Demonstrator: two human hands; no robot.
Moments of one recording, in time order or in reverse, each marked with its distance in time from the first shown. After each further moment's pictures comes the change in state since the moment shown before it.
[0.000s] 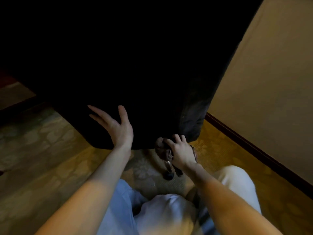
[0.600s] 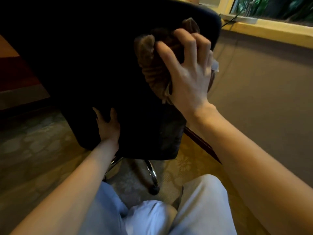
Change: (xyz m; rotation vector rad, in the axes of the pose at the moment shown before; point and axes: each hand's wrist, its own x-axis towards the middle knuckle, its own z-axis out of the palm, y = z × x) left_hand 0.039 0.009 -0.022 -0.032 0.000 -0.157; right_hand 0.051 -0.092 -0.299 -0.170 1.166 -0.340
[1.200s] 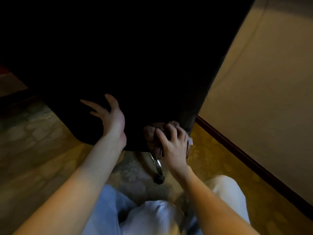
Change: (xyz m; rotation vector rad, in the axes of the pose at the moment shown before) left_hand -0.002 -0.007 0.036 -0.327 -0.117 -0.143; right_hand -0.289 -0.020 0.070 0.091 -0.598 0.326
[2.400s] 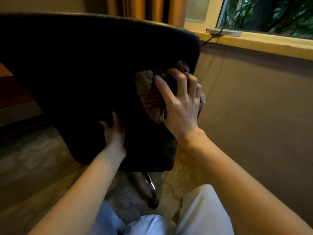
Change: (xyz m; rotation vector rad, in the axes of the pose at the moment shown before) left_hand -0.054 0.066 0.023 0.097 0.016 -0.099; right_hand 0.159 -0.060 -0.204 -0.091 0.535 -0.212
